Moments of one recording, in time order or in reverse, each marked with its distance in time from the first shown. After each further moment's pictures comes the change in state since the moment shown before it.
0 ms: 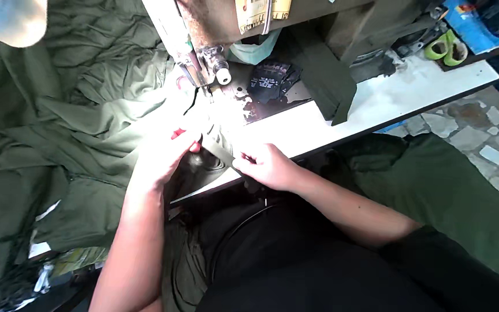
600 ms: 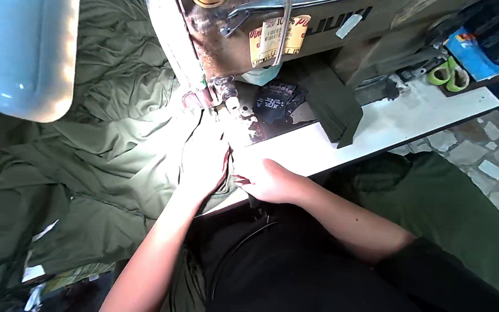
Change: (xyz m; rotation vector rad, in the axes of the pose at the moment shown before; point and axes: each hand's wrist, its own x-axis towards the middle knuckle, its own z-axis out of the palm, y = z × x) left_hand 0.024 -0.061 0.041 0.976 -0.081 0.399; right_hand 0.031 0.003 -0.014 -0.301 -0.377 0.038
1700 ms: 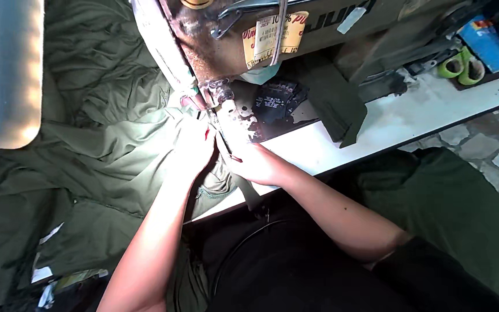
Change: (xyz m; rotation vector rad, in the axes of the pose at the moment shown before) left_hand 0.045 -0.013 -0.027 -0.175 -0.126 -0.346; right_hand 0.032 -0.005 -0.021 0.137 0.002 0.274
